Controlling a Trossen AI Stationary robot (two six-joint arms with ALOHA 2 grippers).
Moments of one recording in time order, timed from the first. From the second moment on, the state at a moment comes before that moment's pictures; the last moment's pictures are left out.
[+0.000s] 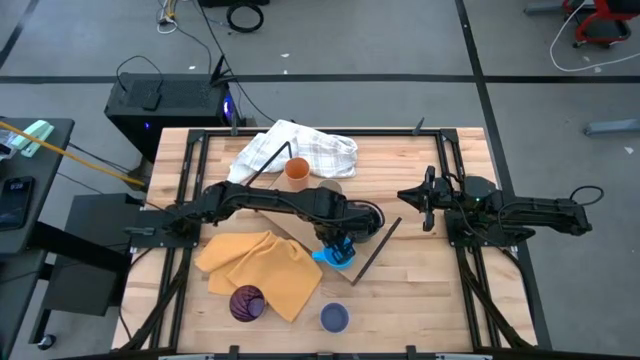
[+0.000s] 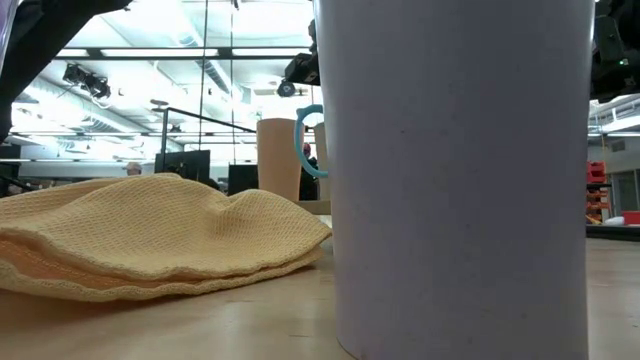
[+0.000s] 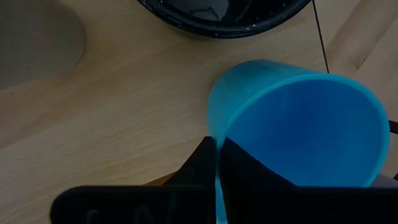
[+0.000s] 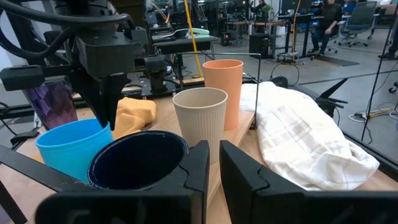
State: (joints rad) left arm -0.12 2.31 2.32 -1.38 0.00 -0.65; right arm -0.12 0.15 0.12 -0.06 0.05 0.08
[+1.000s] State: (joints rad) left arm -0.12 2.32 2.32 -1.36 0.00 -0.64; right arm -0.12 0.15 0.12 -0.06 0.05 0.08
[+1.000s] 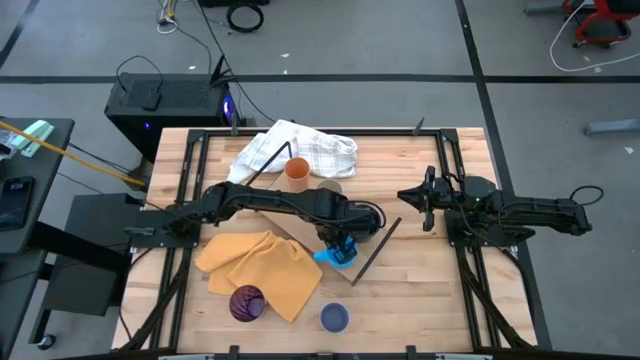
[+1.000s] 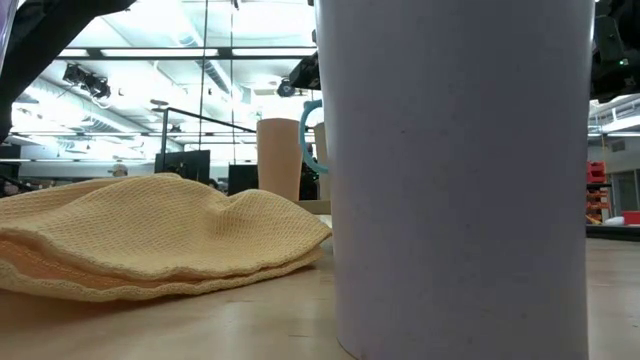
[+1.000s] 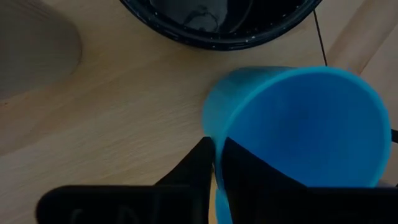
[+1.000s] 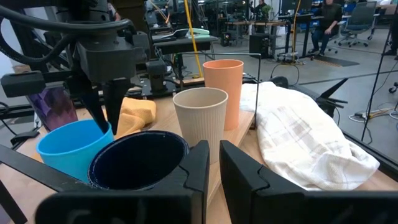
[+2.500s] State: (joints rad) left arm -0.09 2.31 2.32 -1.31 0.02 -0.61; right arm -0.12 0.15 0.12 -0.06 0.05 0.08
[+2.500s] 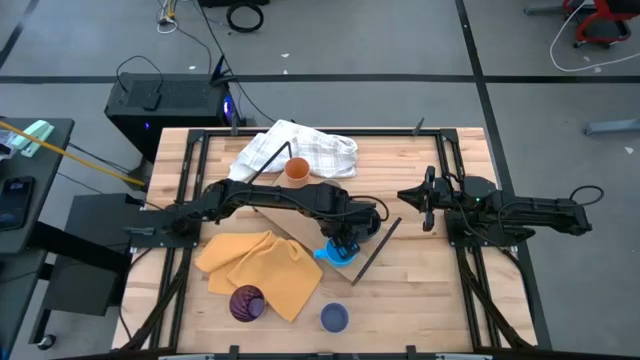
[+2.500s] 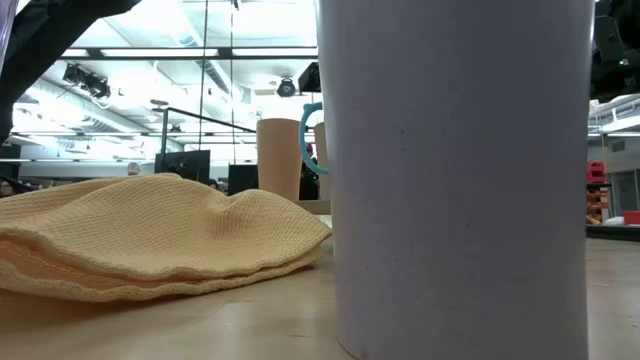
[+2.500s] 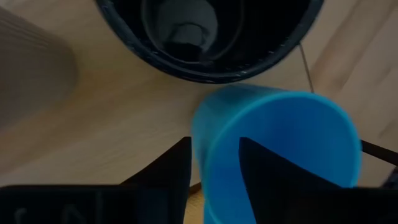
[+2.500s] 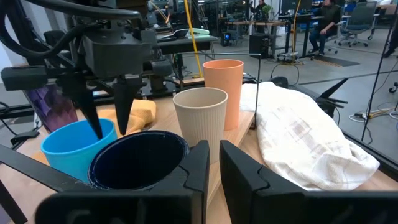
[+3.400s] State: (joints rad) left arm -0.18 1.99 2.32 -0.93 -0.26 -0.23; right arm -0.12 0.15 0.12 -0.06 0.05 0.08
